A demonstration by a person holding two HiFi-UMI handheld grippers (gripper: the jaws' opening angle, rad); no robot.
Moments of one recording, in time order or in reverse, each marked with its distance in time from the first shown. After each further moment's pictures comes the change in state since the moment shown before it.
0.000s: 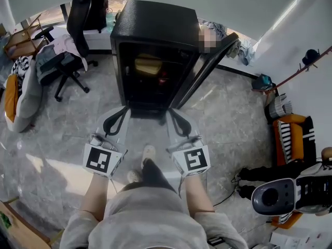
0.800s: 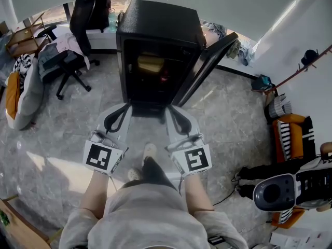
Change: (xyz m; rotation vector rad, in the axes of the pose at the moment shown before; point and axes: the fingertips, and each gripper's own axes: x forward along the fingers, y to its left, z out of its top) left arm -0.027 -0.006 0.015 0.004 -0.028 -0.009; right arm -0.015 0.031 0.030 -0.010 -0.046 0.019
